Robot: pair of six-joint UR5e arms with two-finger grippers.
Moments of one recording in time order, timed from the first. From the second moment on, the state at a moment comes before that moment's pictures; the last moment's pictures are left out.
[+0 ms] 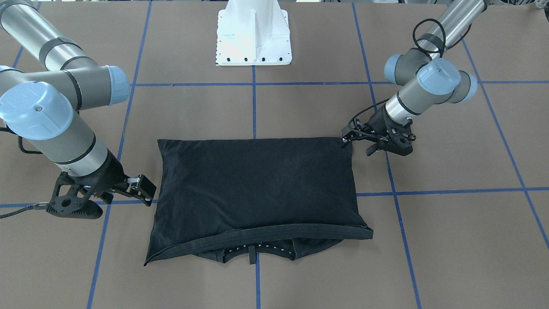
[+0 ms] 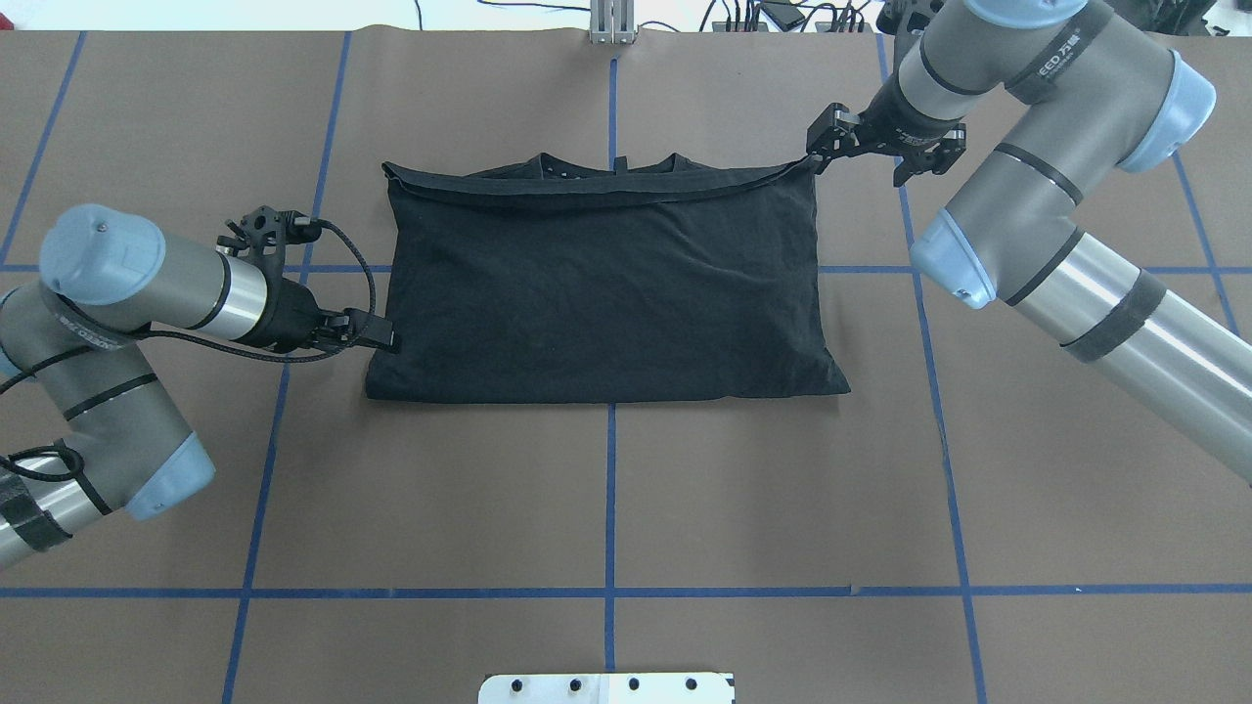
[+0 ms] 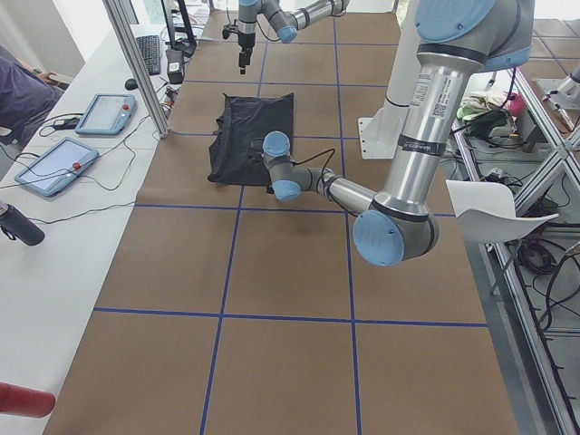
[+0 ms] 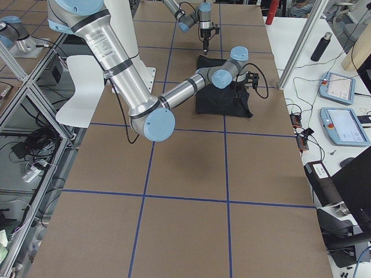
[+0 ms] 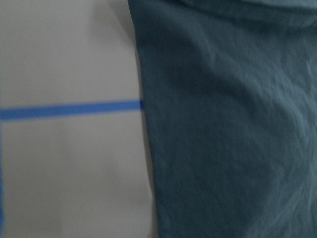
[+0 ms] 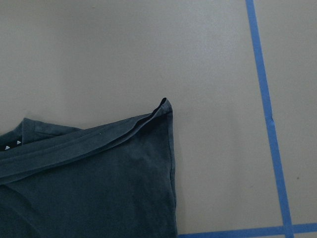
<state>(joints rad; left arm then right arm) -0.71 -1.85 -1.55 -2.43 -2.10 -1.15 0.94 -0.98 1.50 -1.38 2.10 1.03</state>
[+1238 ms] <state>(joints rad) -0.65 -1.85 -1.57 -2.44 -2.09 -1.21 0.94 -0.98 1.51 -1.38 2.10 1.03</state>
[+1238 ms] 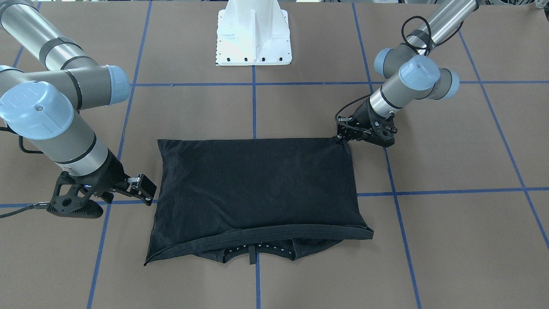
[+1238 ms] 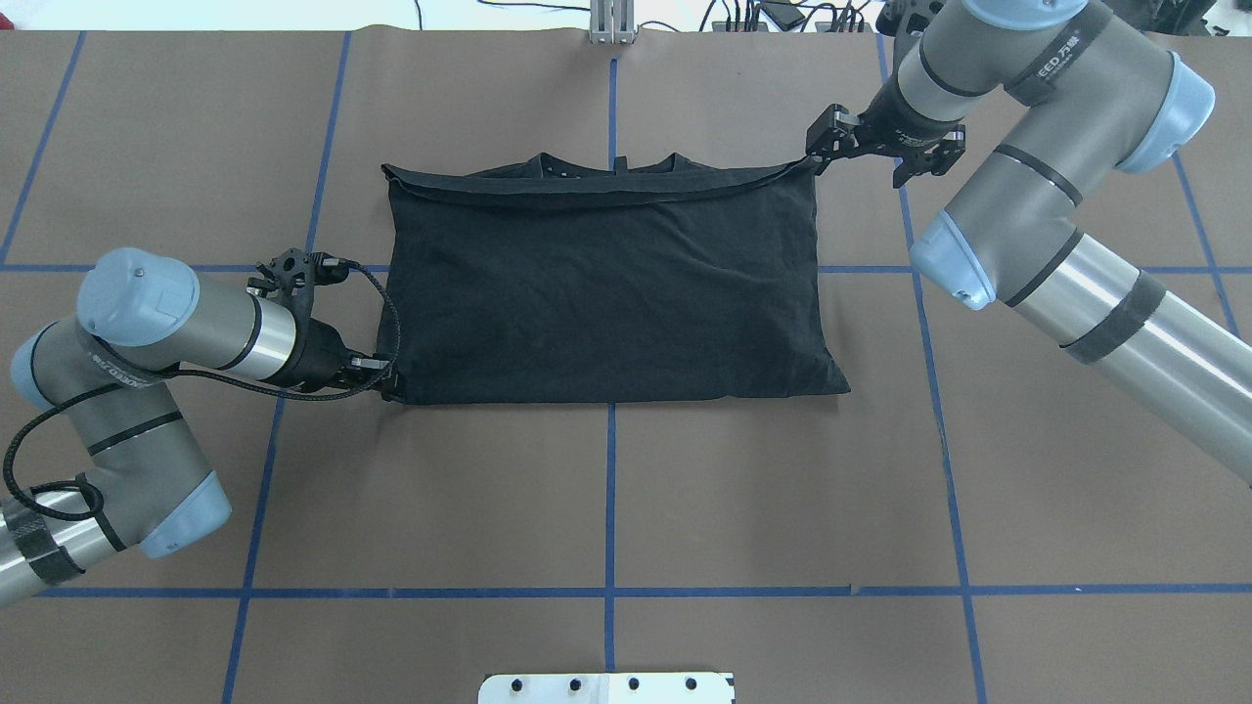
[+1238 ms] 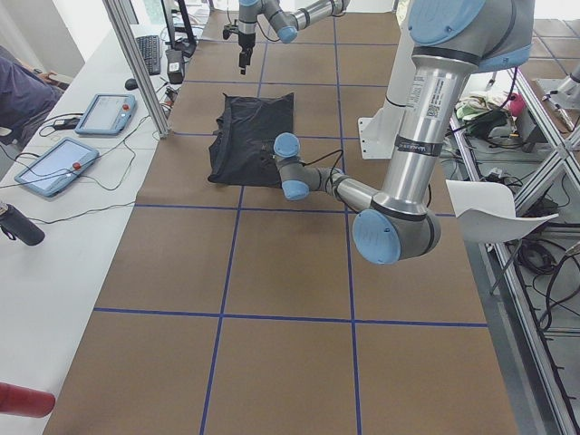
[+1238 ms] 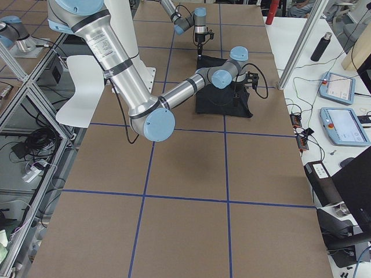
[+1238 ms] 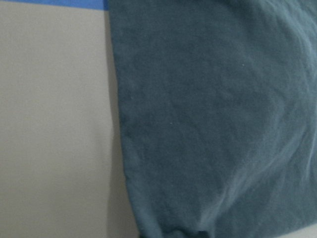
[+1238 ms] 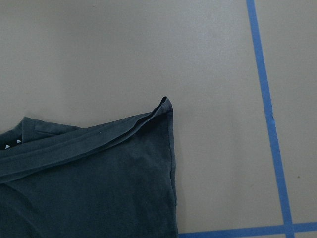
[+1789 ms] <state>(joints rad) -0.67 -1.82 -1.58 -2.43 -2.09 -1.19 0.93 -0.98 1.52 -1.38 2.10 1.04</state>
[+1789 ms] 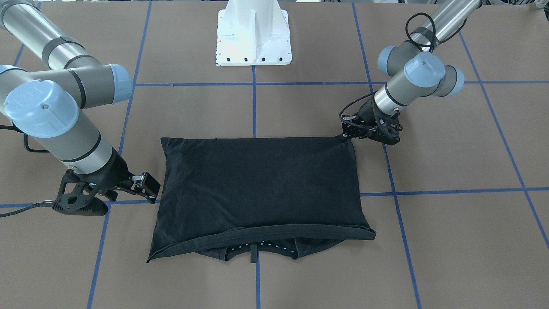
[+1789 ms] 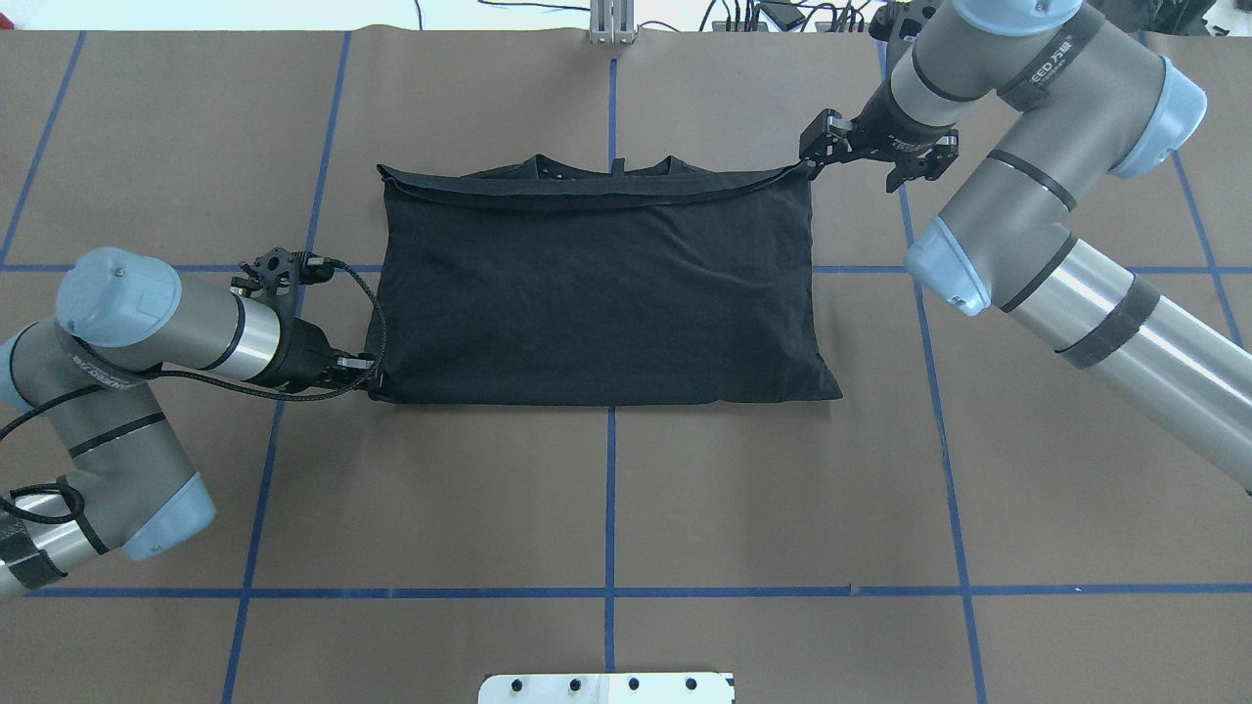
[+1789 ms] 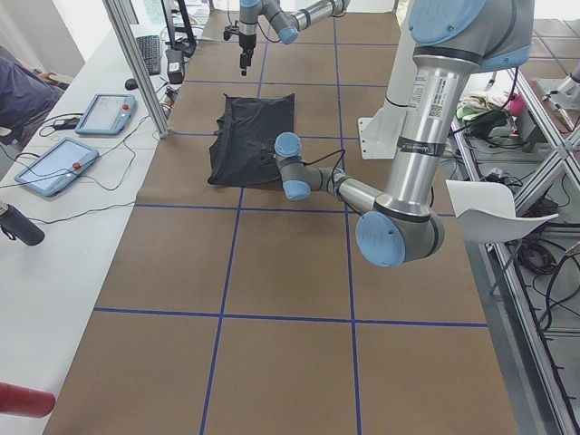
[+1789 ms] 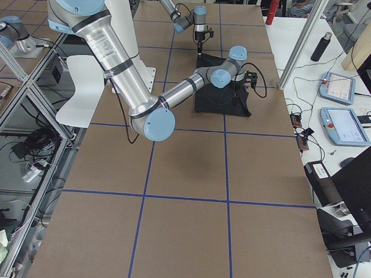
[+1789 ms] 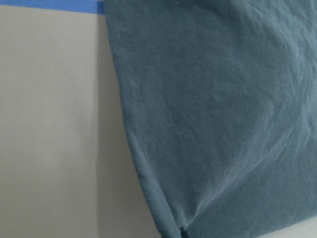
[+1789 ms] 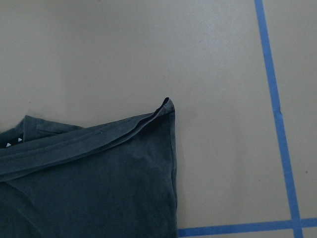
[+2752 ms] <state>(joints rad) -0.95 -2.07 -1.14 -2.39 -2.08 -0.77 0.89 -0.96 1.53 -1.38 2.09 1.04</state>
